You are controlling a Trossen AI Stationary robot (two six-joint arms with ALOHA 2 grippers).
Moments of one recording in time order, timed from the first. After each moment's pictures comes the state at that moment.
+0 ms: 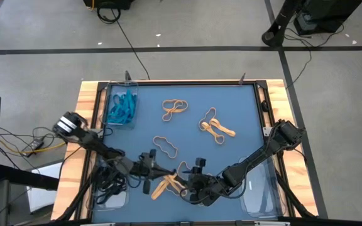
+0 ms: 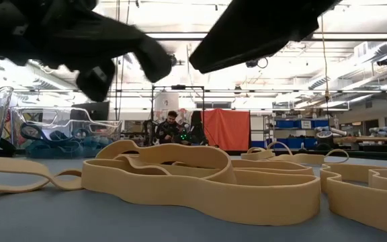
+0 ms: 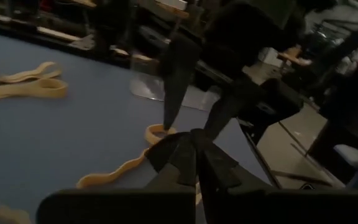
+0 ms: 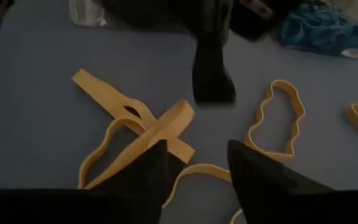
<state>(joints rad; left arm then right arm) -0.58 1.70 0.45 1.18 -0.46 -0.37 0.60 1.95 1.26 -0.12 0.72 0.38</state>
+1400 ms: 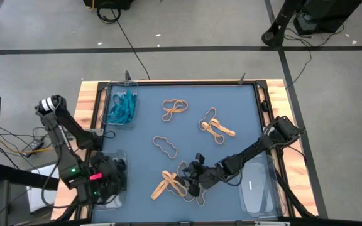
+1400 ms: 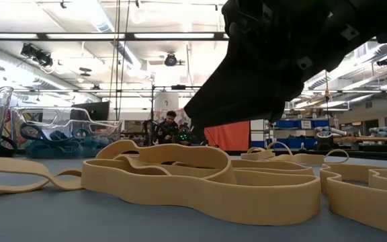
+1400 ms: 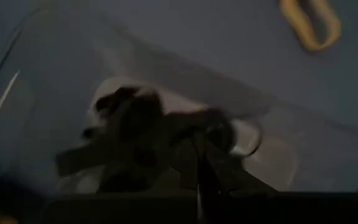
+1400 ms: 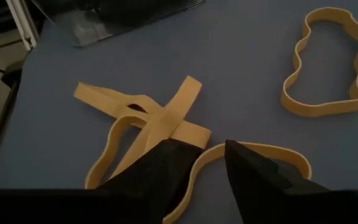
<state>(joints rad) -1.13 1.28 0.94 -1.12 -0.40 -1.61 0.50 1.95 1.00 0.30 0.49 0.62</state>
